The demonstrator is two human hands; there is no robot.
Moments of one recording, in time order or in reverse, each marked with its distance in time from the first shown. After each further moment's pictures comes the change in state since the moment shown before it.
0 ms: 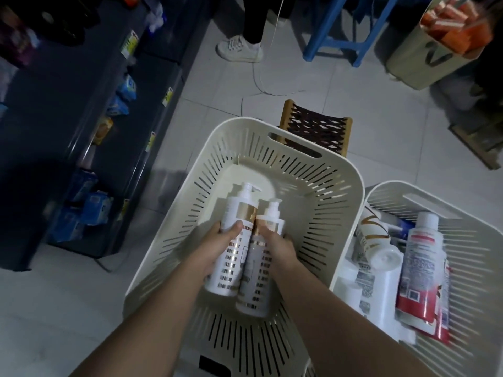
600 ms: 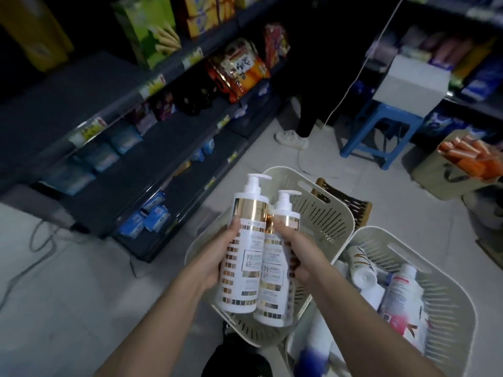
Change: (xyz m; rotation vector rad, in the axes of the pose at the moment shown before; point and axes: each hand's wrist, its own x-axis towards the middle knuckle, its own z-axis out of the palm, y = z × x) left_hand -0.202 -0.006 -0.010 -0.375 -0.034 0.422; right_hand -0.184 -0.043 -0.035 -0.375 -0.536 -0.394
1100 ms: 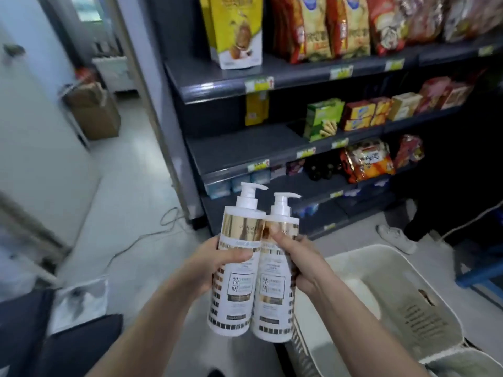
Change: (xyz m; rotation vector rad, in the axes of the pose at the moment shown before) left_hand -0.232 -0.012 -0.099 -0.081 0.222 0.517; right_hand -0.102 -0.012 0.192 -0.257 -0.497 -0.163
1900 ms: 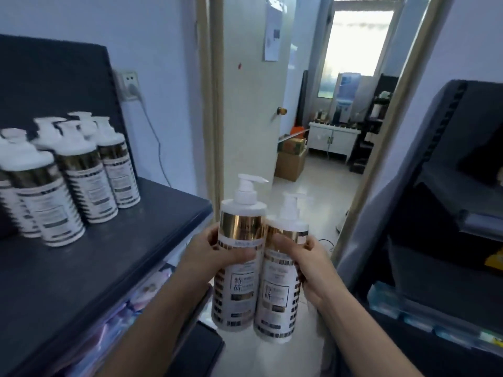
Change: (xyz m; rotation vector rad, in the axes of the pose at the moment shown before) left_hand -0.242 0.076 -0.234 -0.013 1.147 0.435; right_hand 0.050 -0.003 0.399 -0.338 -0.785 -0.161
